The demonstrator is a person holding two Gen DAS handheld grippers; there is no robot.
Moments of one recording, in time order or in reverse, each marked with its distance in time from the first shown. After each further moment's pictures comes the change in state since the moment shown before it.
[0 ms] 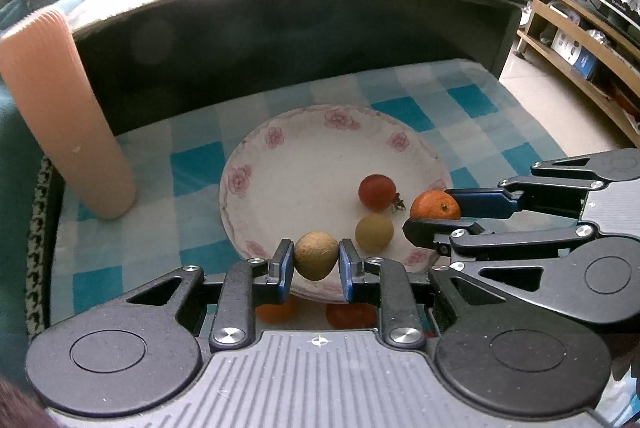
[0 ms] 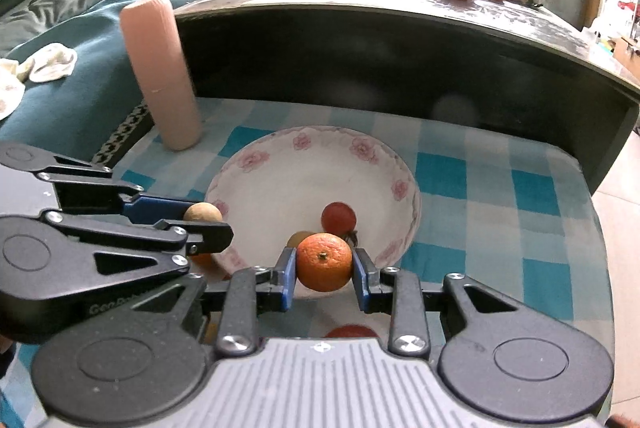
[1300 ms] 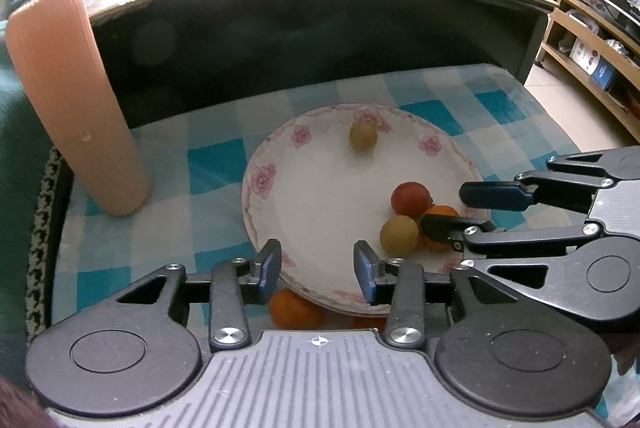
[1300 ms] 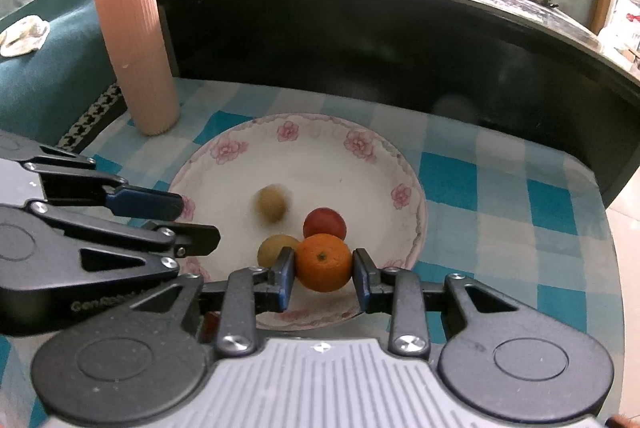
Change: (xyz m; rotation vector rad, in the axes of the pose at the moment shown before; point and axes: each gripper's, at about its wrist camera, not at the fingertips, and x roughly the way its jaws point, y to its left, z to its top) left arm 0.011 0.012 -0.001 -0.033 -0.018 0.044; right arm 0.033 -0.001 0.002 -0.054 0.018 -0.033
